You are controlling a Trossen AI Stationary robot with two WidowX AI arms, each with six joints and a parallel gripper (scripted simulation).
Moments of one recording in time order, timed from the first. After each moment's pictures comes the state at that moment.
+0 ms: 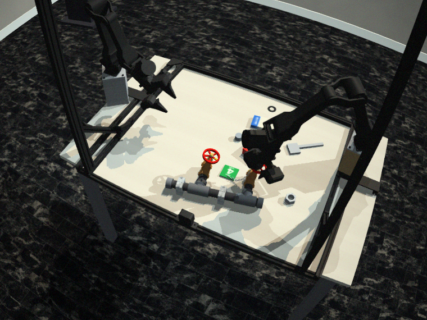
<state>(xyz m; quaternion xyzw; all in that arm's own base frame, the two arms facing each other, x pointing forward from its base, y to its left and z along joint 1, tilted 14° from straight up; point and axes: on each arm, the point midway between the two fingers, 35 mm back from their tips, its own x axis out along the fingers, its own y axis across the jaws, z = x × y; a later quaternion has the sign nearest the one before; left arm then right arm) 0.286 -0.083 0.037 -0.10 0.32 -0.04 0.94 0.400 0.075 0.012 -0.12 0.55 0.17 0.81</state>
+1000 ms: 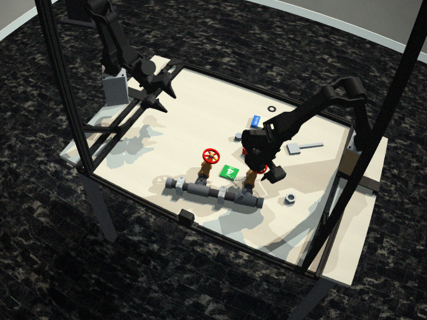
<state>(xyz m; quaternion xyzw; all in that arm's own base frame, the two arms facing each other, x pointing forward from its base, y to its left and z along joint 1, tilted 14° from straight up) 0.286 -0.083 0.037 -0.10 0.32 -0.04 0.94 0.400 0.075 0.012 -0.17 0.54 0.21 0.80</state>
